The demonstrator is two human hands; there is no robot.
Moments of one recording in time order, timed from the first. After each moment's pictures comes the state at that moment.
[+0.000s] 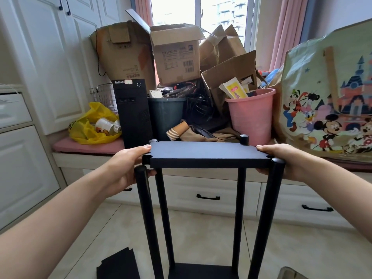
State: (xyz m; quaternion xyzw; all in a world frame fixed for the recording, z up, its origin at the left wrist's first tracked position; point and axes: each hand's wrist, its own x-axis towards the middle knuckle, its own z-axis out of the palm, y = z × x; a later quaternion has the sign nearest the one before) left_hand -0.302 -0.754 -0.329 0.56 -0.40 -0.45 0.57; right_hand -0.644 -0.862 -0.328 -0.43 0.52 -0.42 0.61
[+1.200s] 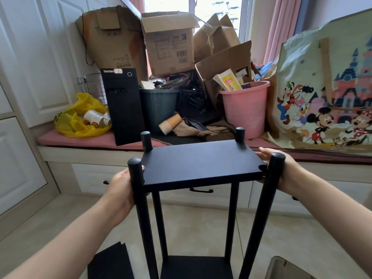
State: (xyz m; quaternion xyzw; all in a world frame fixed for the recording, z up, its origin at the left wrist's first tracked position) left_hand -0.313 -0.752 -0.406 0.52 -0.32 -0.45 0.64; right_hand -0.650 -0.859 -0.377 -0.38 0.49 -0.47 0.63
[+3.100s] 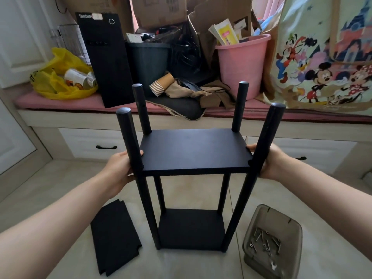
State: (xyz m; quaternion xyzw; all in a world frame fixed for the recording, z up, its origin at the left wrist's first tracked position) left_hand -0.292 -0.754 -0.480 0.61 -0.34 -0.47 0.53; right_hand -0.639 -0.820 -0.446 -0.28 0.61 -0.41 0.62
